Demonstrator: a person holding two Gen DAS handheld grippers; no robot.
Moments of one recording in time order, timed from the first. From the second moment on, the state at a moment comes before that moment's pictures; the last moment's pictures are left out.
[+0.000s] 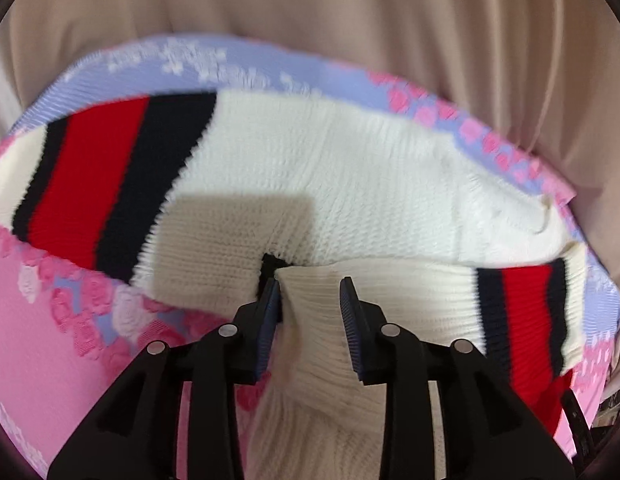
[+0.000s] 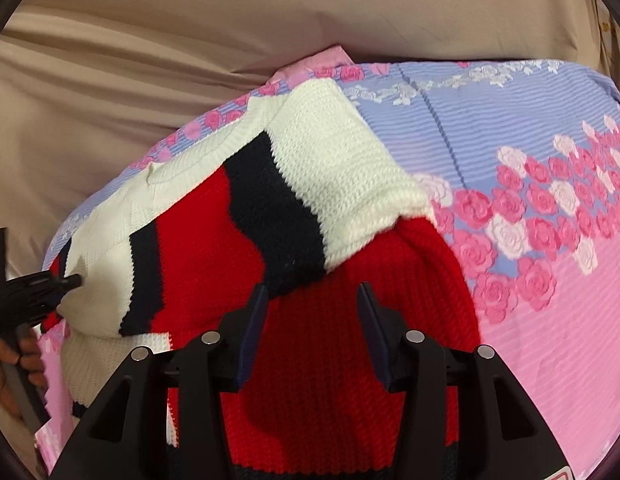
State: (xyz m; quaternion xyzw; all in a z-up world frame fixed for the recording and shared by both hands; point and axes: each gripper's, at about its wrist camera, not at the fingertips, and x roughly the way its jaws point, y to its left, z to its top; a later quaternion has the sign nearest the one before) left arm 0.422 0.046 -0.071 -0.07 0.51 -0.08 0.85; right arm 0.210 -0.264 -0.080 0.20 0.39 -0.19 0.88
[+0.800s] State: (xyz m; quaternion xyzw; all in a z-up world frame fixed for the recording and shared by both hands) left arm 0.439 0.043 -0.058 -0.04 0.43 -0.08 0.90; right arm 0.270 -0.293 -0.098 0.14 0.42 -0.20 0.87
